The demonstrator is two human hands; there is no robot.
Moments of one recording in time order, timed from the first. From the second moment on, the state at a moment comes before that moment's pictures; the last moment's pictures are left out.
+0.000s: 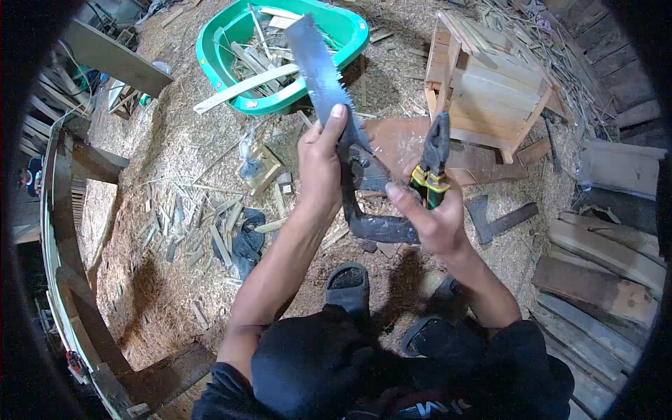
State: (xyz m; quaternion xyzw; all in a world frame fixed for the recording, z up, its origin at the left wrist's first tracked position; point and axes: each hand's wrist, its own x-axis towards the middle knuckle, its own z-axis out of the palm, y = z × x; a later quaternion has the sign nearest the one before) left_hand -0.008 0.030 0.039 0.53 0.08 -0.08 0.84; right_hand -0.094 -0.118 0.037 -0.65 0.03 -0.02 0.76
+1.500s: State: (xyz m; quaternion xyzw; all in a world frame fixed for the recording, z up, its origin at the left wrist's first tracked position) left_hand 0.037 0.021 0.073 0.40 0.03 0.11 0.91; right_hand -0.075 -0.104 0.039 -0.28 0.04 -0.28 0.92
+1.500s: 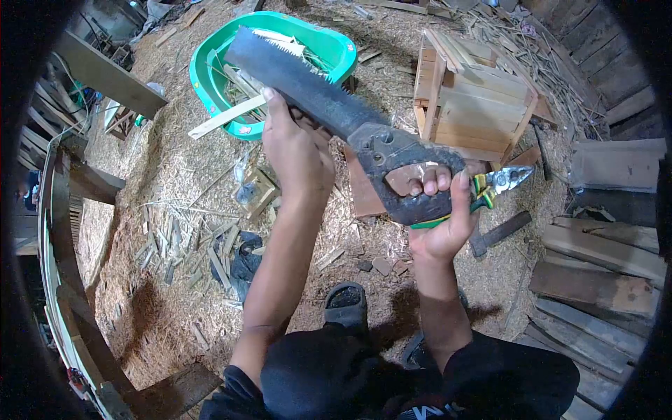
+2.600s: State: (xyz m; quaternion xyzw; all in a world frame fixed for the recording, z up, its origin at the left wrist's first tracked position) left_hand 0.031 0.005 0.073 0.49 0.02 0.15 0.86; right_hand -0.084 -0.076 0.022 -0.28 0.04 -0.31 0.91
